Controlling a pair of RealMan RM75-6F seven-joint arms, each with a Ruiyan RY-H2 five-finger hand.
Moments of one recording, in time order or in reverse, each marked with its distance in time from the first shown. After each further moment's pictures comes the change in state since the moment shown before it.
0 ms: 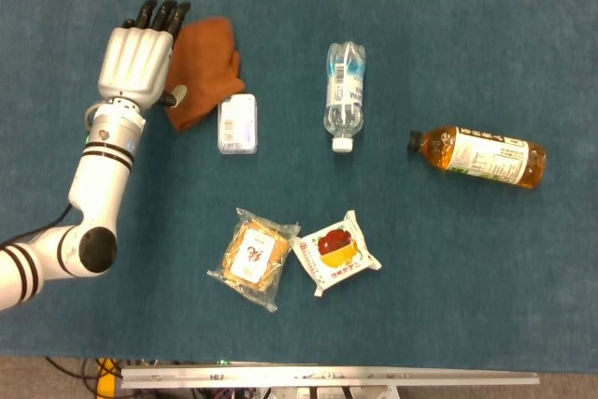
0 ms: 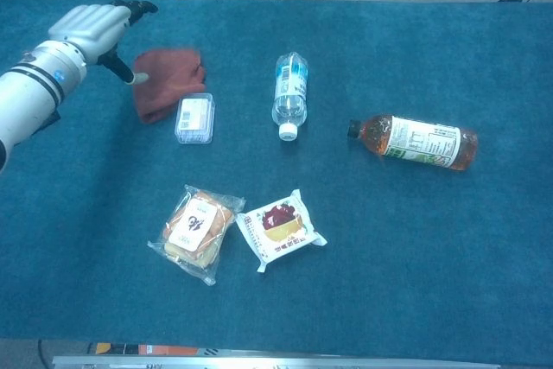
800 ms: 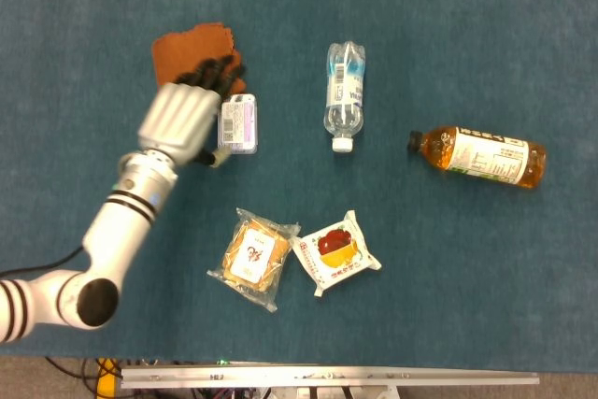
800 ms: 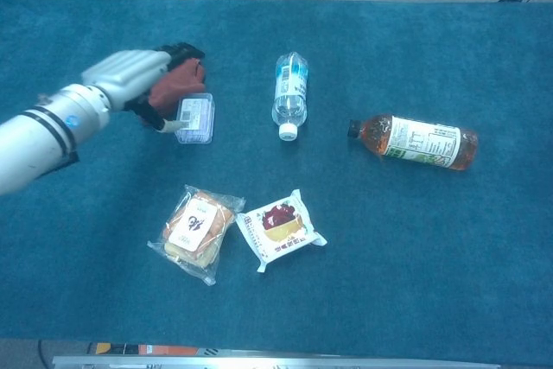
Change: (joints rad) left arm 0.019 0.034 0.101 -0.262 0.089 -0.003 -0.052; right arm 0.006 -0.003 0.000 0.007 0.009 -0.015 -0.002
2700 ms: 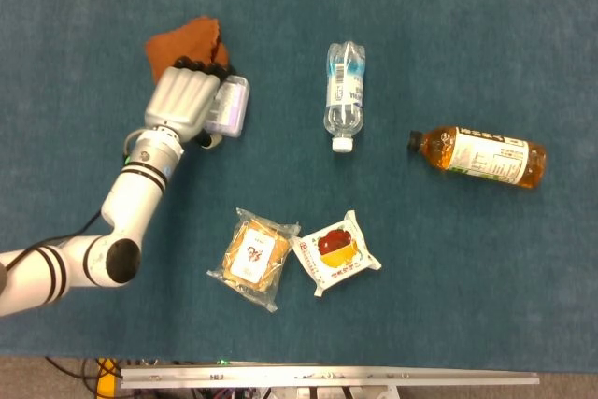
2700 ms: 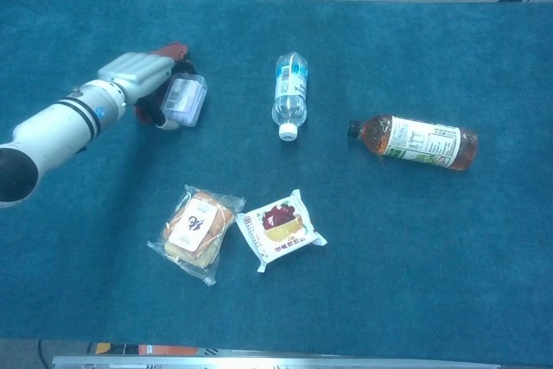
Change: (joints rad) left arm -0.105 -0.112 0.027 0.309 -0.135 -0.087 0.033; right arm 0.000 0.007 0.008 0.002 0.024 -0.011 0.018
